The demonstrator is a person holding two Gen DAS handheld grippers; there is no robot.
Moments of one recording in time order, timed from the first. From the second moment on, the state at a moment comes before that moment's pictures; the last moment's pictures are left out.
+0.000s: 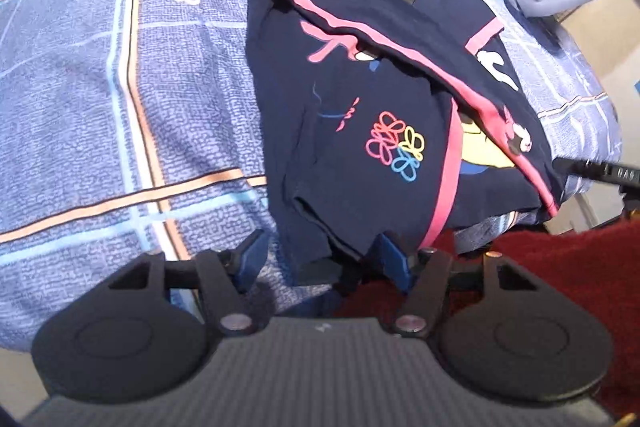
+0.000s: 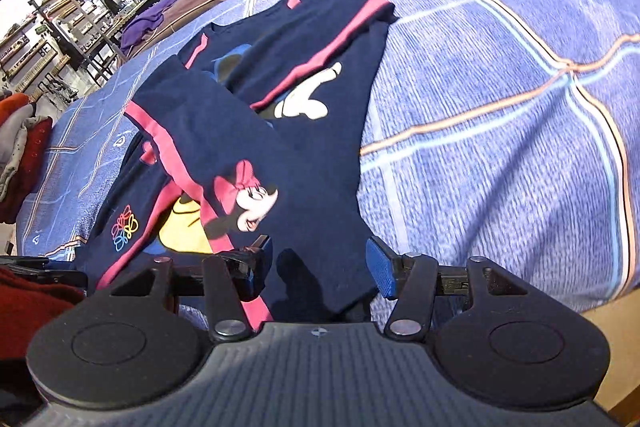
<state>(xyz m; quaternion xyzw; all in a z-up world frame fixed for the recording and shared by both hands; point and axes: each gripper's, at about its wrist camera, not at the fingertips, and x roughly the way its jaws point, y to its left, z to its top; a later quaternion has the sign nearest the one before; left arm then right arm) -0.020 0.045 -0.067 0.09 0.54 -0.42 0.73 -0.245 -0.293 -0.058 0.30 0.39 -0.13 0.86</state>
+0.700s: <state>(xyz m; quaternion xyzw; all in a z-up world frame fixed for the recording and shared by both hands) 0.001 0.052 -0.081 0.00 0.58 -0.41 0.71 -0.252 -0.294 -0.075 0.40 0.39 -0.08 0.83</state>
